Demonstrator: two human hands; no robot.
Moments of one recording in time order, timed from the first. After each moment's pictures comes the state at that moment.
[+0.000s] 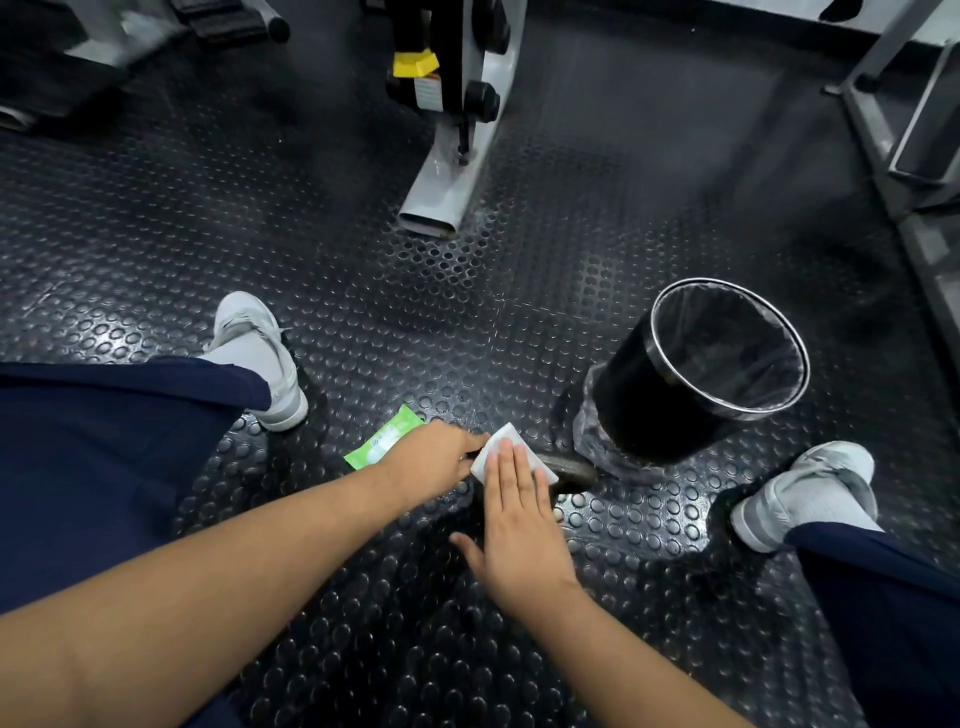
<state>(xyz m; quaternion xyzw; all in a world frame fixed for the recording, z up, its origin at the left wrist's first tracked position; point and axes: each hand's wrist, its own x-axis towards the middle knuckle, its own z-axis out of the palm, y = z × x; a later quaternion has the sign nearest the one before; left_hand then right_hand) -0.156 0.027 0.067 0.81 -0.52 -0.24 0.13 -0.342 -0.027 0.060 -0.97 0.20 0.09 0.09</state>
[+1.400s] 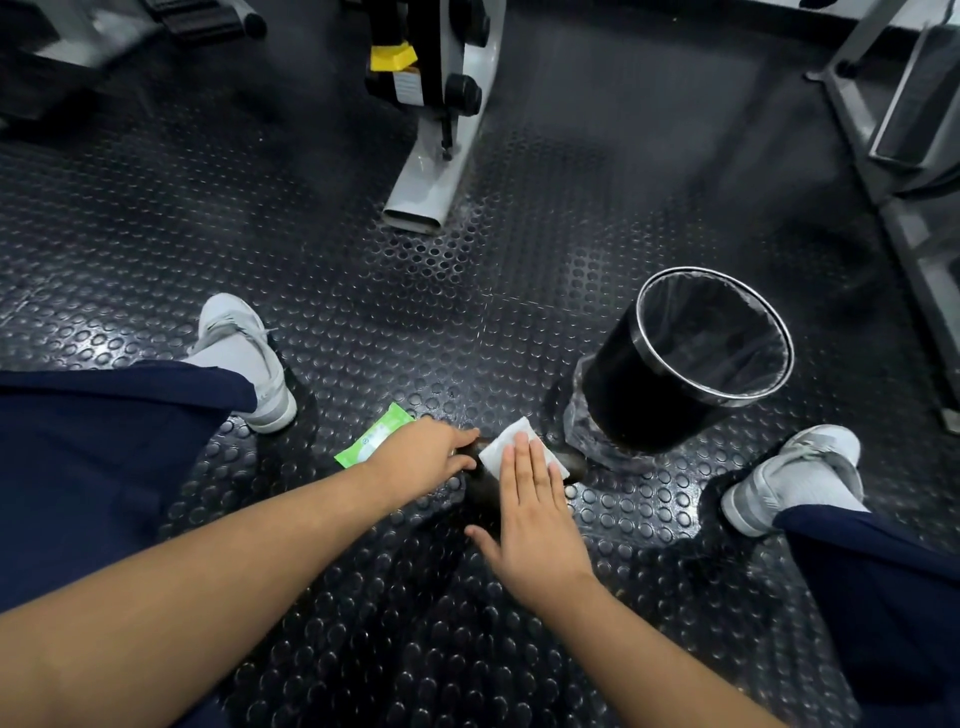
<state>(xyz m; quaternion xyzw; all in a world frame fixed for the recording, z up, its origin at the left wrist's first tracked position) -0.158 0.025 0.069 0.82 -0.51 -0.23 0.11 -0.361 -0.047 0.062 -0.97 0.22 0.10 0.09</state>
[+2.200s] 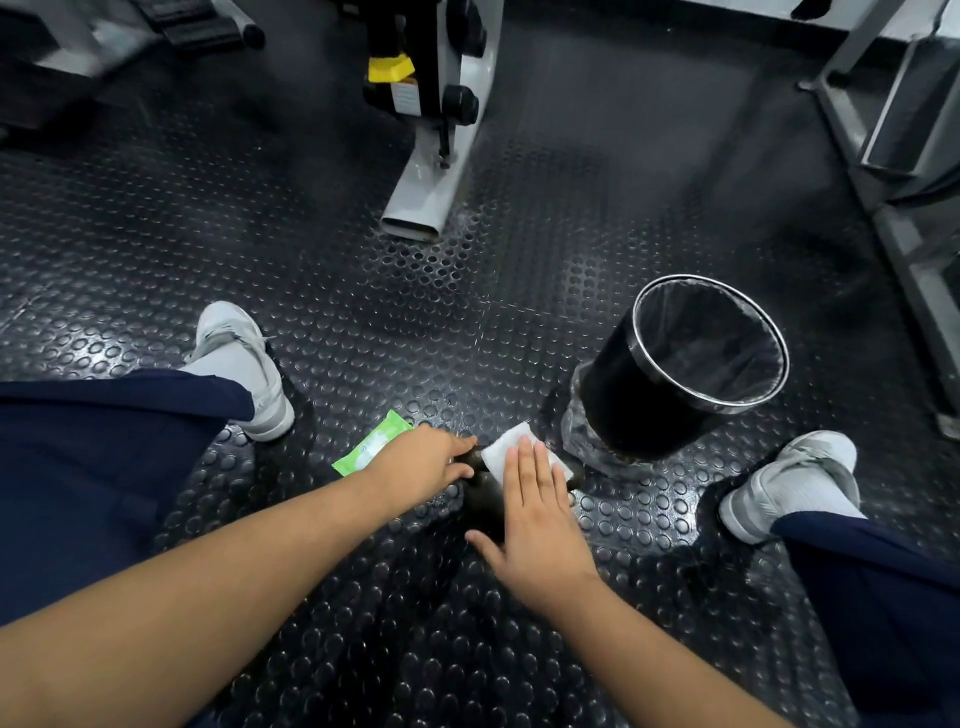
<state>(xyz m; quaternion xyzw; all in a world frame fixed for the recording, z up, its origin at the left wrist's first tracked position) -0.155 0.024 0.063 0.81 -0.53 -0.22 0.09 -0.360 -0.055 0.063 -0.96 0.23 0.10 0.11</state>
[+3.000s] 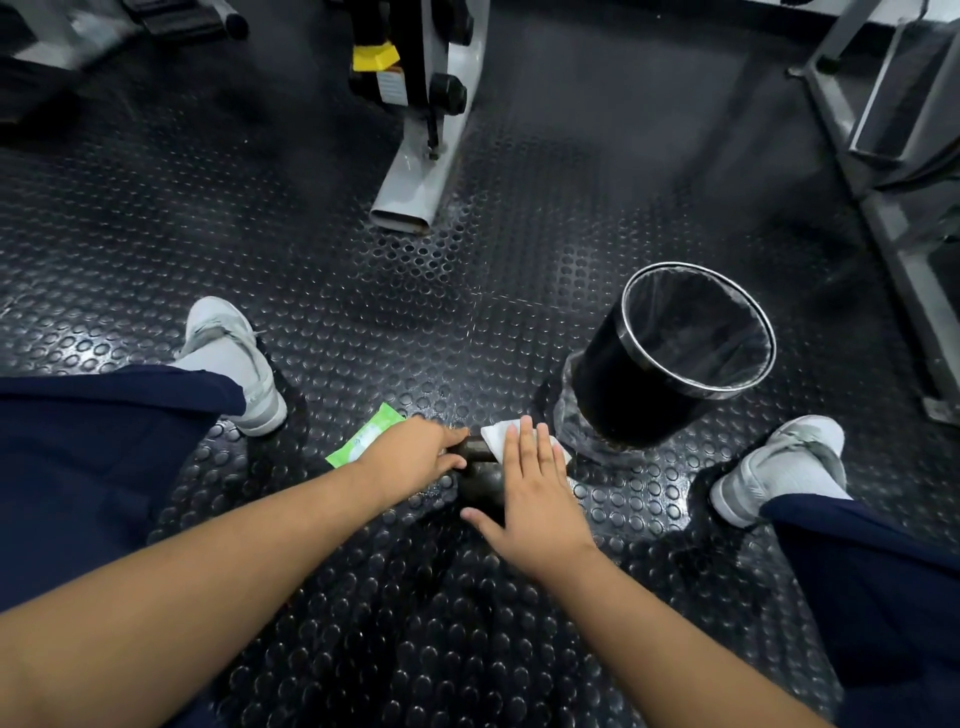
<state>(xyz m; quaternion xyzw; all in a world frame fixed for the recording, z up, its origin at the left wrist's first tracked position) -0.159 0.025 0.071 0.82 -0.52 -0.24 0.07 -0.355 -0.068 0.073 -0.96 0.24 0.12 0.11</state>
